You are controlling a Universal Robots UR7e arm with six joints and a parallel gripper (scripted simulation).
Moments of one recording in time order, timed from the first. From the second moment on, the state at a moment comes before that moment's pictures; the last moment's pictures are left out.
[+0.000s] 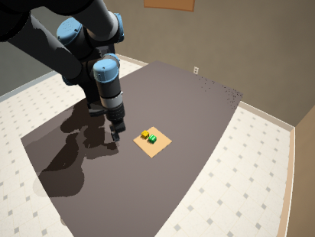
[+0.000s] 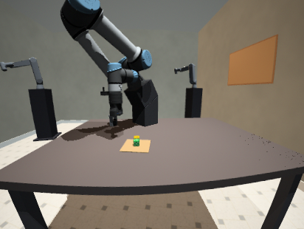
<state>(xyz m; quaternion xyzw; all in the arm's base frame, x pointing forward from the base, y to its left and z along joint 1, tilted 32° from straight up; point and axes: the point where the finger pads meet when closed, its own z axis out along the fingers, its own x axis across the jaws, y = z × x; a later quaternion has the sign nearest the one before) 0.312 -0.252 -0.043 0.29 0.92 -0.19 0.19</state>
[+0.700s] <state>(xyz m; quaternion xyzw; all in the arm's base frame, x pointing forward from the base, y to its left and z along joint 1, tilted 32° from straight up) 0.312 -0.252 -0.044 0.28 0.93 -0.15 0.21</state>
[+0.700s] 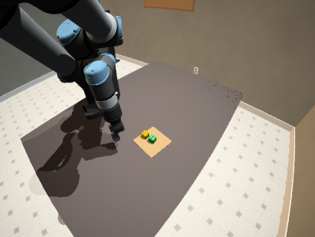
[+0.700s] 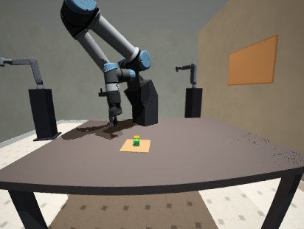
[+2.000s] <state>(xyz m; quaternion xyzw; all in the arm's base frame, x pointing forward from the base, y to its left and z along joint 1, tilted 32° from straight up) 0.313 -0.255 -0.042 0.20 0.92 0.18 0.30</state>
